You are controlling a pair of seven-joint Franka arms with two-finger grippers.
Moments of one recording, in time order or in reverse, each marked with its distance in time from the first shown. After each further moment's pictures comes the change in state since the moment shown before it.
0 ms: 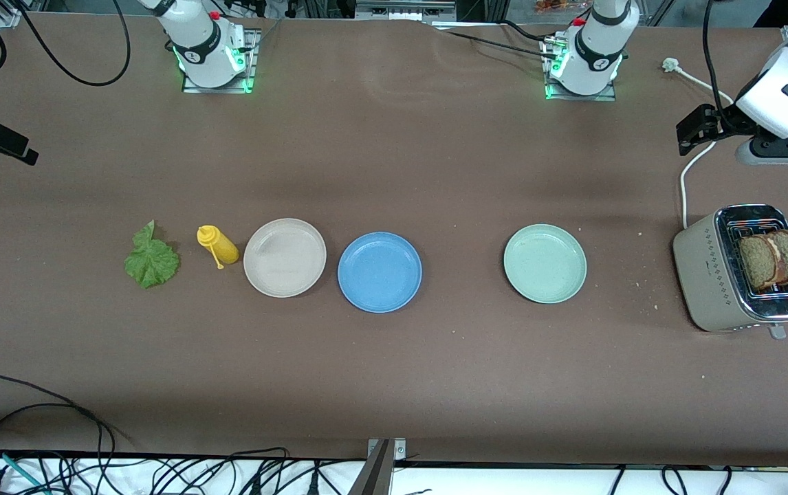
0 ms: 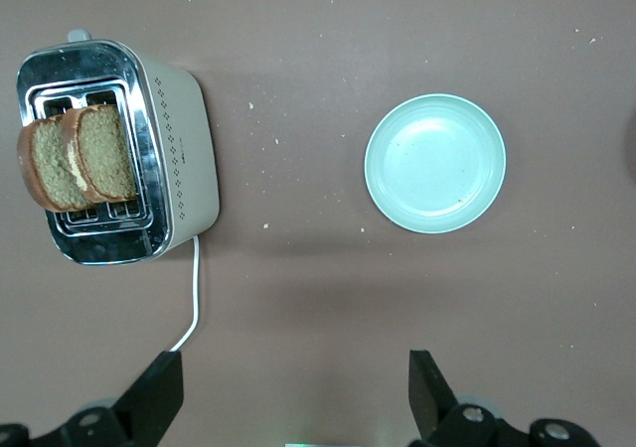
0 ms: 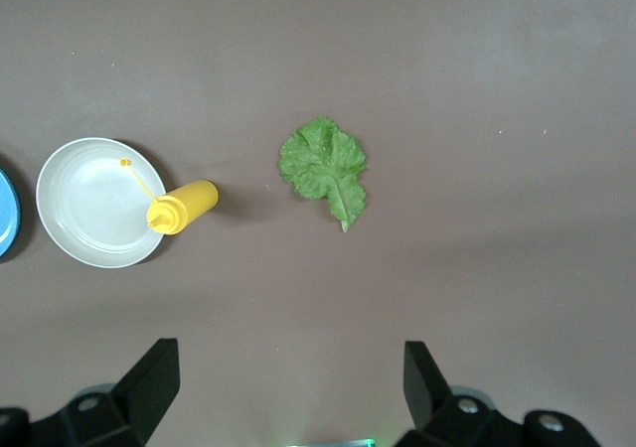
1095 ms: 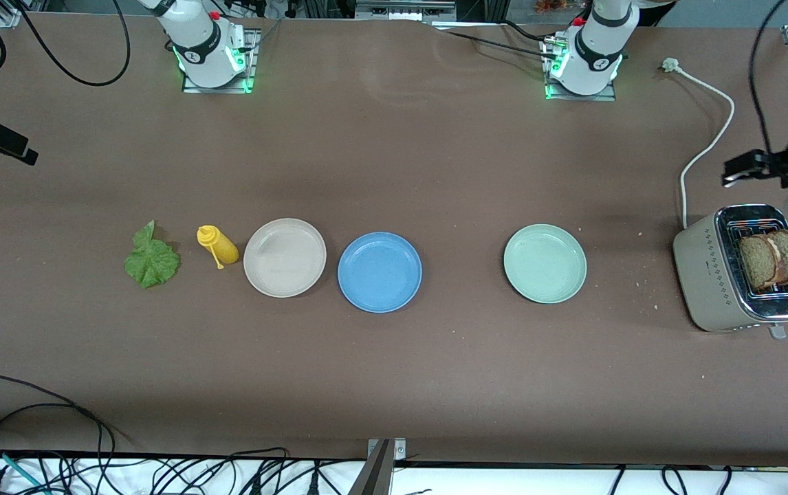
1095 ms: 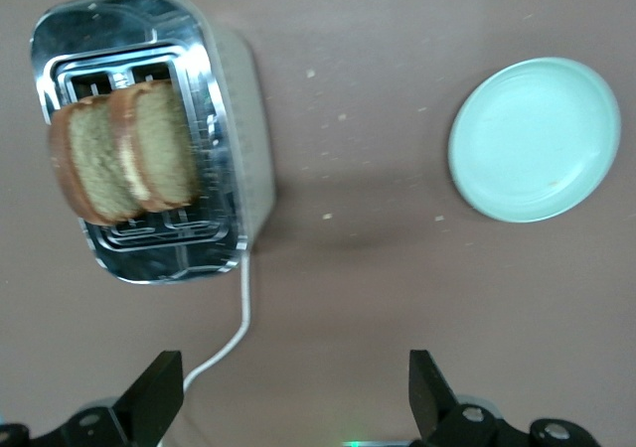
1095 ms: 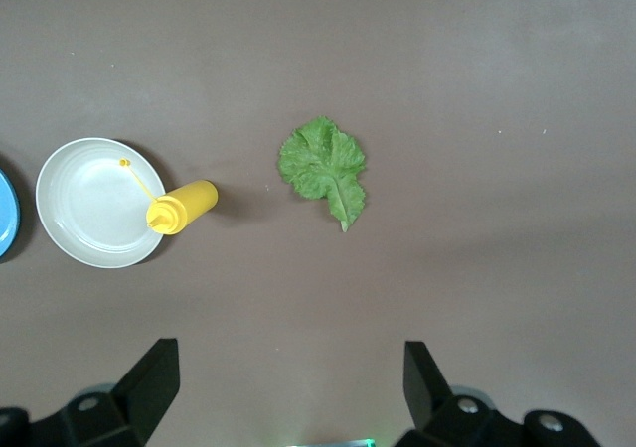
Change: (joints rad) left arm 0.200 0.143 0.031 0.000 0.001 0.047 0.237; right arm 0.000 0.000 -0.001 0.000 0.000 0.000 0.000
